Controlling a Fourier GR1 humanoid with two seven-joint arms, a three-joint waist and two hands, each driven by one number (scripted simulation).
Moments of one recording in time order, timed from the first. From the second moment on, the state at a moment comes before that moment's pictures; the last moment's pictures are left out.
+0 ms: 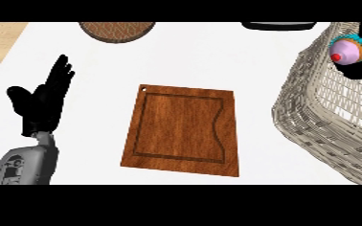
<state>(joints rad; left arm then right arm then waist) -0.21 0.19 0.16 -1.46 -0.04 0.04 0.15 -0.54 -0.73 -0.04 -1.25 0.78 0.00 -0.02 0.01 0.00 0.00</state>
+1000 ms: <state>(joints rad) -0.19 0.18 0.16 -1.50 -0.05 0.04 0.17 -0.60 -0.70 -0.06 -0.95 0.94 -0.03 -0.17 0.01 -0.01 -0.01</state>
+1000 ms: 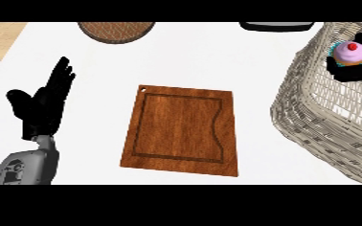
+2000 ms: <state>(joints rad) -0.20 0.18 0.16 -1.50 -0.06 0.04 0.18 -0.65 -0.69 -0.08 -0.74 1.01 -0.02 -0.25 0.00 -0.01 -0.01</state>
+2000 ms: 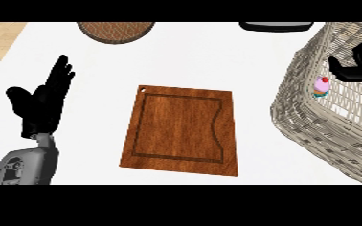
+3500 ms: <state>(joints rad) -0.19 0.19 0.18 -1.48 -0.05 0.03 0.16 -0.69 -0.70 -0.50 -0.74 0.58 0.12 -0.10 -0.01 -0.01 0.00</state>
